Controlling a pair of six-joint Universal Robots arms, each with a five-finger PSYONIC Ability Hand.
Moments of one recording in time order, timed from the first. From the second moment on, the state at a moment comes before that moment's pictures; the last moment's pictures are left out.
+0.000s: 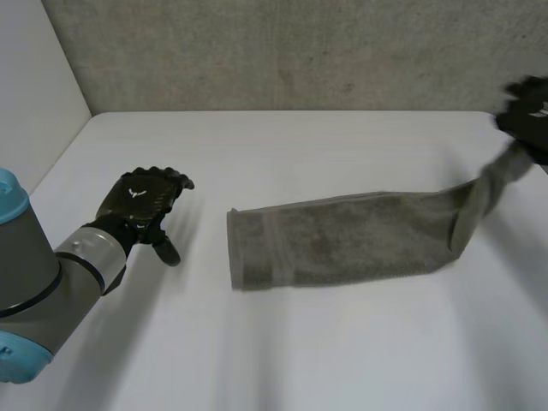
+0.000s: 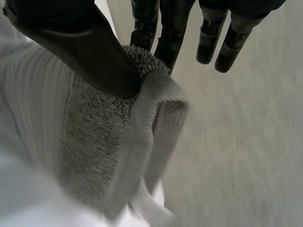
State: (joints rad) left arm 4.41 -1.80 -1.79 3.36 -1.39 3.33; right arm 1.40 -1.12 1.24 -0.01 0.83 2.17; left_hand 0.24 0.23 0.22 0.23 0.05; right_hand 1.29 1.27 0.22 0.25 1.15
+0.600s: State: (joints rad) left arm 4.41 -1.79 -1.82 3.37 -1.42 3.33; right arm 2.21 -0.88 1.28 -0.05 1.12 2.19; left_hand 0.24 0.23 0.22 0.23 0.05; right_hand 0.27 0.26 0.22 0.25 0.06
